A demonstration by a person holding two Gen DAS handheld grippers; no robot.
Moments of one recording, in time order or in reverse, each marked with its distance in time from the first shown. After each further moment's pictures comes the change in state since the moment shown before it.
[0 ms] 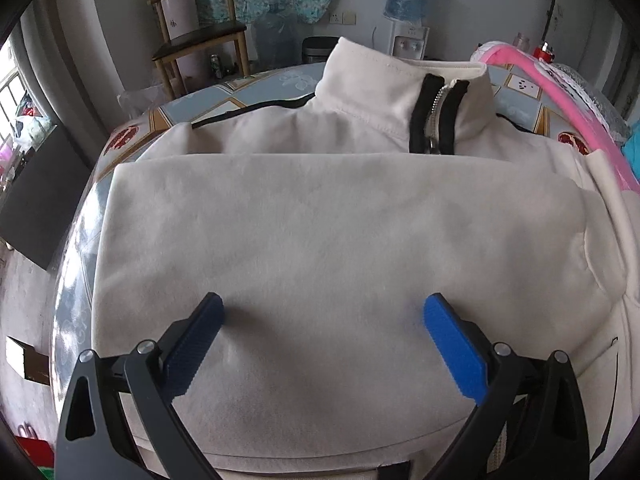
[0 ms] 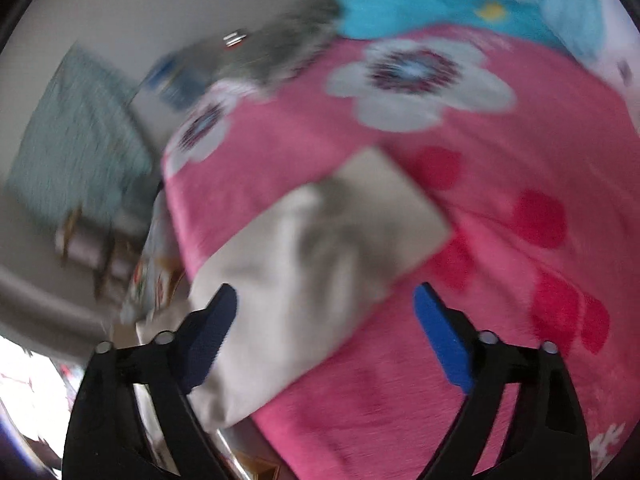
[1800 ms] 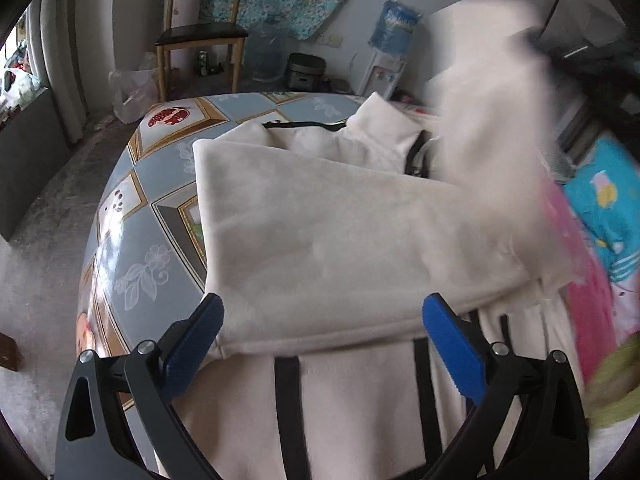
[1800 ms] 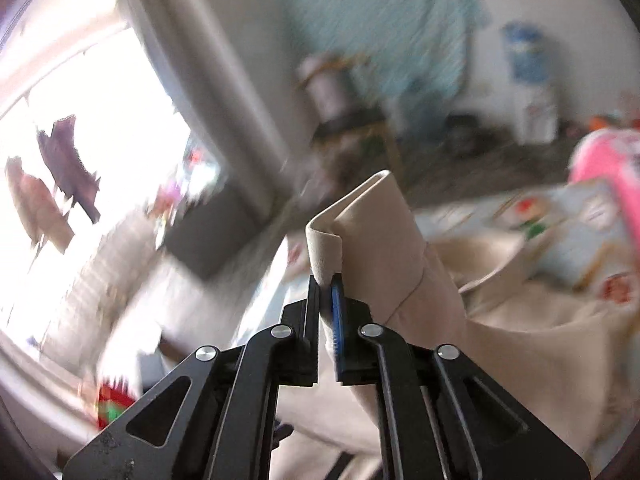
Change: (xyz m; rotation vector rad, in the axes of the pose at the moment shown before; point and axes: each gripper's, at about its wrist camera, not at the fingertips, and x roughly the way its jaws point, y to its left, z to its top) left arm -0.088 0.098 -0.043 -0.100 -0.059 -0.259; right arm 0.022 0.460 -0.291 -0.937 0.209 0.588
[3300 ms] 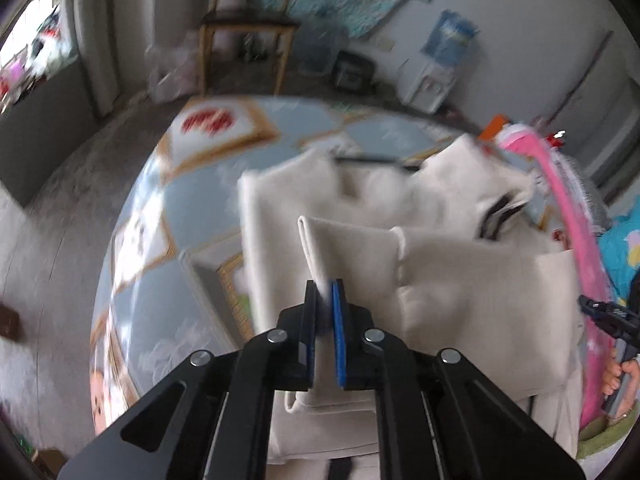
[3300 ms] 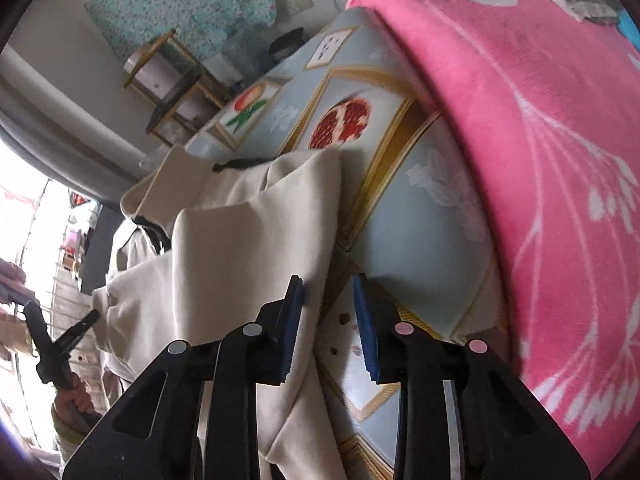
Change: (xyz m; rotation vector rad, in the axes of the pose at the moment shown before) left arm 0.048 0.054 0.059 -0.163 0.049 0.118; right arm -0.089 -0.284 -0.106 0.456 0.154 -0.291
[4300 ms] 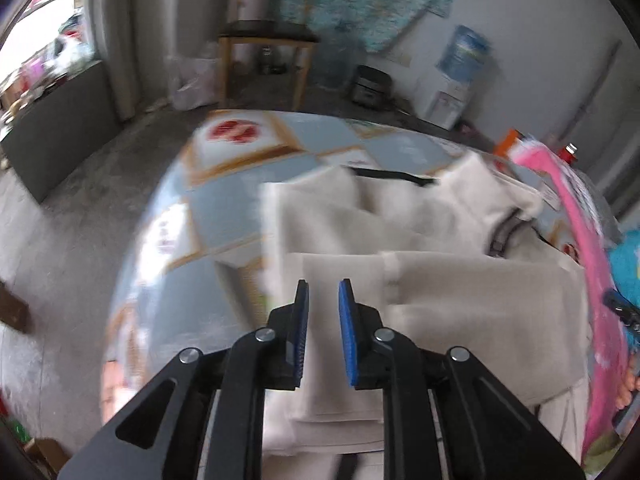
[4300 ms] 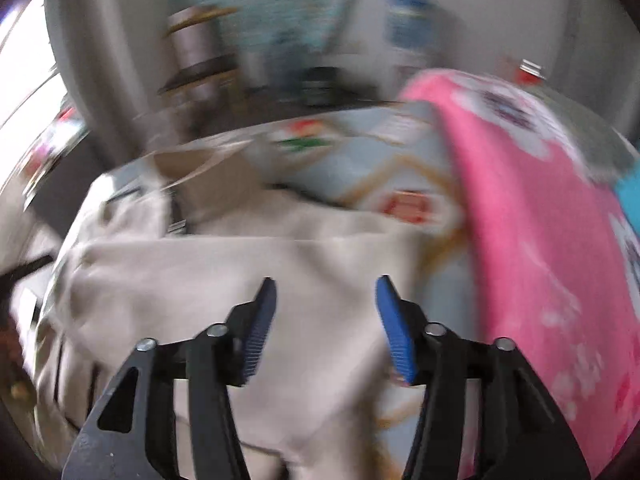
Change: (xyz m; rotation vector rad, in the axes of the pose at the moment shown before) left arm -0.017 -0.012 -0.004 0.007 -0.069 0.027; right arm -0.012 0.120 -0.021 -0.439 -0.138 -0.194
